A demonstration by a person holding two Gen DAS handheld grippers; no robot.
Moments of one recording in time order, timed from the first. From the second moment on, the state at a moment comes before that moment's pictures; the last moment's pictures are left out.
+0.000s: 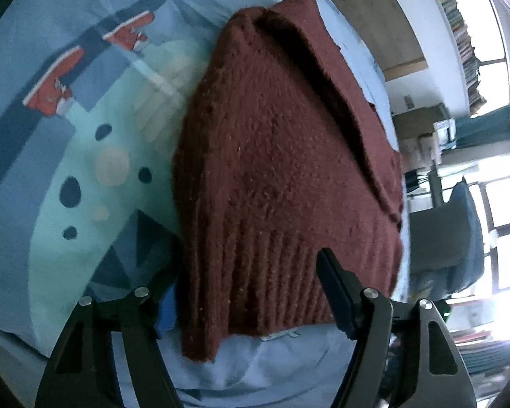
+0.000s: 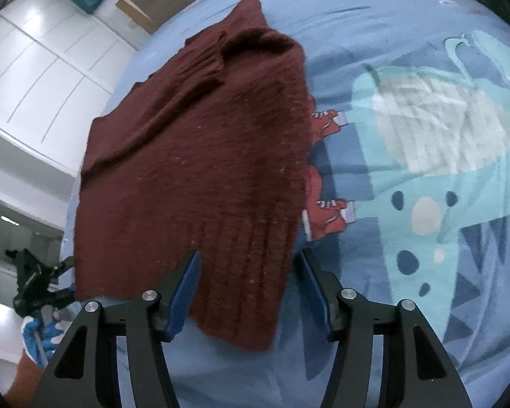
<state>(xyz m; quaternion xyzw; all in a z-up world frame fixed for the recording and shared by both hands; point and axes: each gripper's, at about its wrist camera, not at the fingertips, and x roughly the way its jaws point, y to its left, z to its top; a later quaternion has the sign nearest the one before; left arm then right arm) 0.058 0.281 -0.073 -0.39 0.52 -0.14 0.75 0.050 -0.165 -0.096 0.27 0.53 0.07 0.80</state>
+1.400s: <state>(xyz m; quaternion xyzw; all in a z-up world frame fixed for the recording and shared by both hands) 0.057 0.299 -0.074 -0.45 0.51 -0.15 0.72 0.063 -0.157 -0.105 0.31 0.53 0.13 0.78</state>
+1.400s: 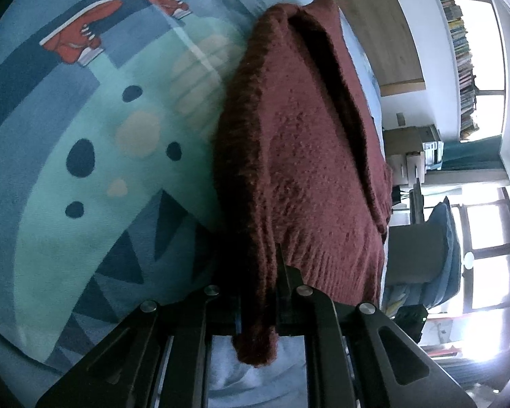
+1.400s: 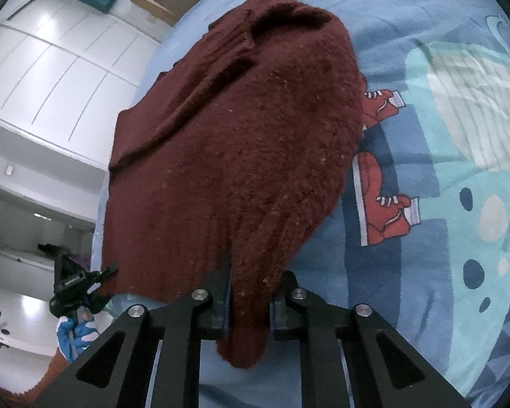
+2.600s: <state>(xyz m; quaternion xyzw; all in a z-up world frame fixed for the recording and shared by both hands) 0.283 0.257 0.037 -0.39 0.38 -0.18 0.82 0.288 -0.176 0.001 0.27 0.41 0.12 0.87</state>
